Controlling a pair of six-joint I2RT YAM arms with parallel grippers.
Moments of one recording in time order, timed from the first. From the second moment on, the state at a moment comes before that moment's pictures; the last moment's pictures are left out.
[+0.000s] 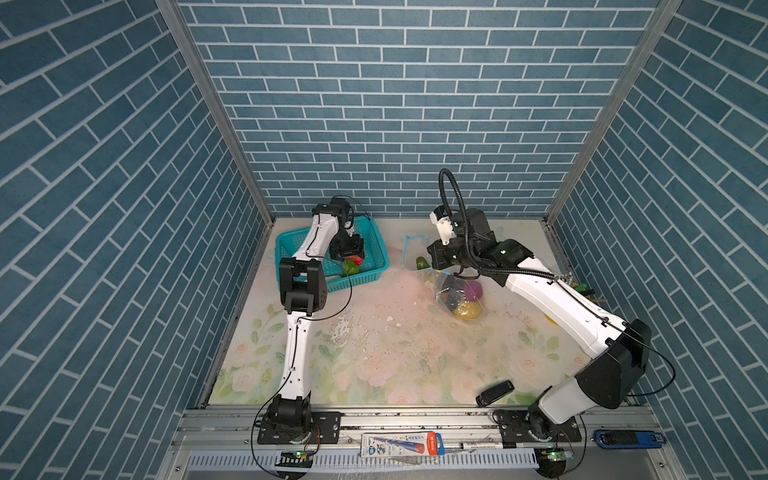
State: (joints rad) left arm -0.13 2.50 2.39 -1.27 0.22 -0.17; right arm 0.71 1.56 1.53 -0.62 -0.05 0.22
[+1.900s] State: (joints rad) left arm -0.44 1.55 1.32 -0.31 0.62 -0.20; right arm 0.72 1.51 1.50 -0.60 -0.09 0.23
